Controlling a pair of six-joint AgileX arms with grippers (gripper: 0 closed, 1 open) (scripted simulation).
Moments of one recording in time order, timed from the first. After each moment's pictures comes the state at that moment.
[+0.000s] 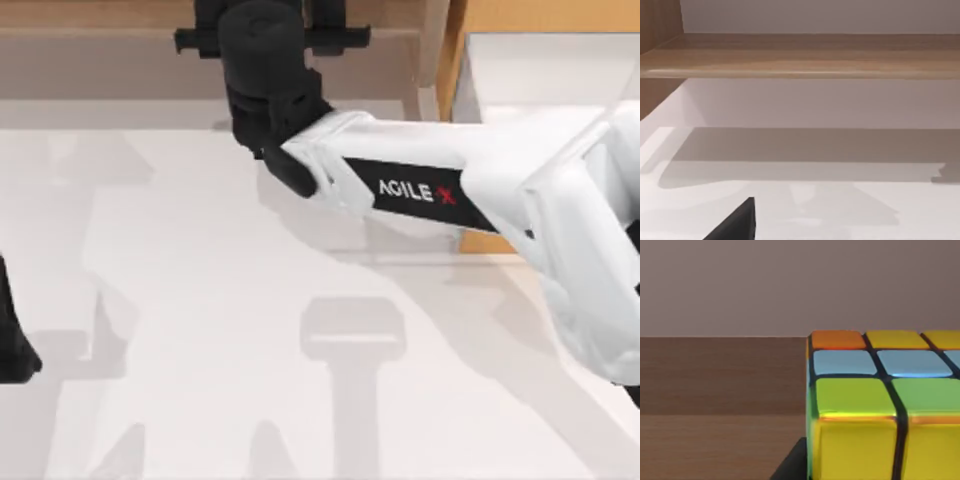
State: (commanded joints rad) left arm 0.00 0.00 0.00 0.00 0.00 0.00; right arm 0.74 2.52 1.95 0.57 0.77 0.01
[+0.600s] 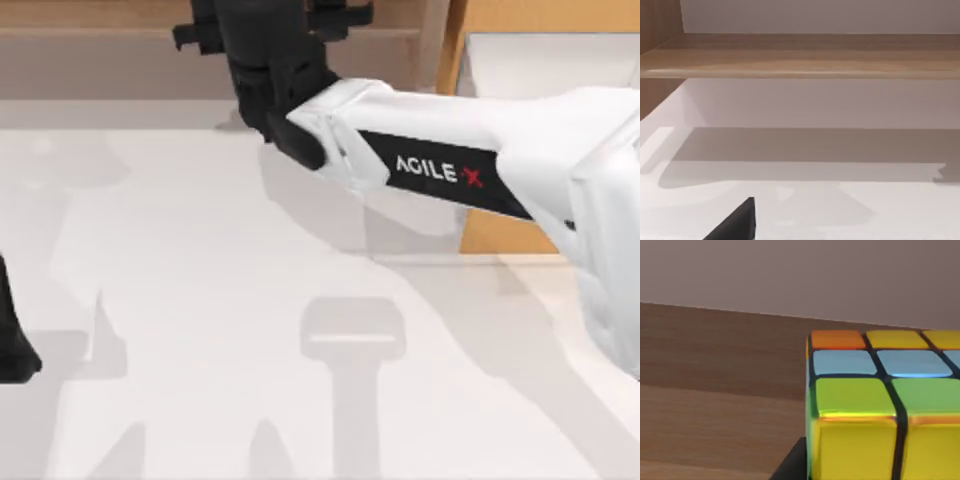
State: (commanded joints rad) left arm 0.00 0.00 0.00 0.00 0.00 0.00; right arm 0.74 2.44 1.94 0.37 0.71 0.02
